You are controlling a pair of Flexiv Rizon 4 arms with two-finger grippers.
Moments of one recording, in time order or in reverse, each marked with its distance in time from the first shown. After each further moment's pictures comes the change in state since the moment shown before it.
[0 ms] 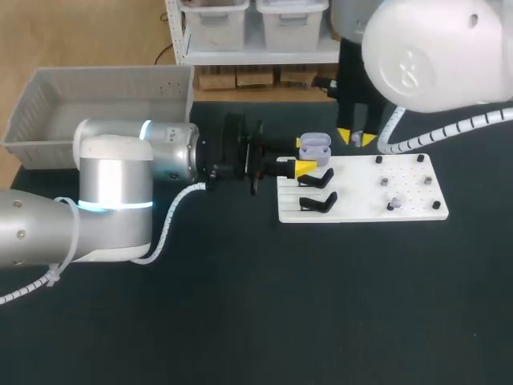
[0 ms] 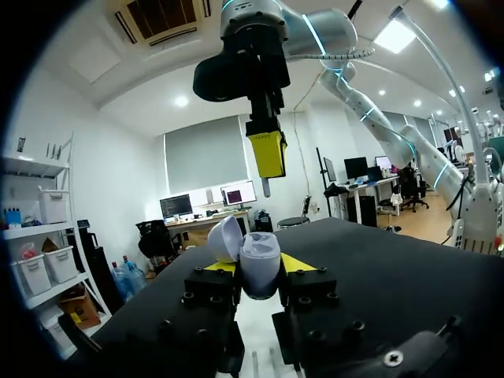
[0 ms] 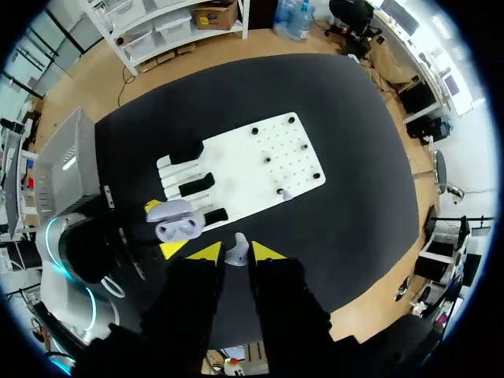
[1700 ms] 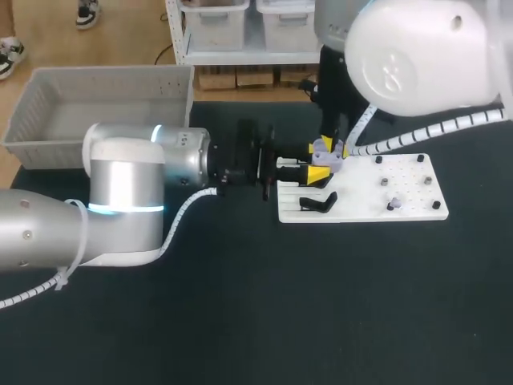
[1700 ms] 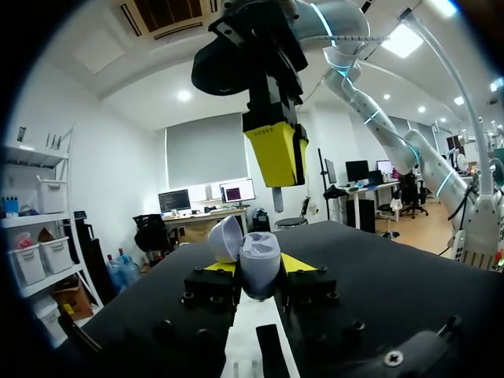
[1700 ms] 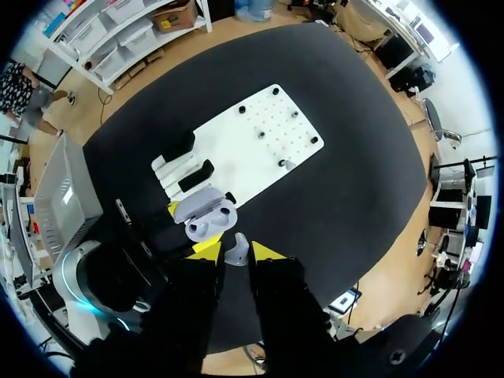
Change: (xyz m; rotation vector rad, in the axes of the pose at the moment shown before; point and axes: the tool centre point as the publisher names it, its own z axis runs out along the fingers) left arm -0.003 -0.012 0.019 0.002 0.010 -0.050; right arm 0.017 0.017 0.009 0.007 0.048 0.233
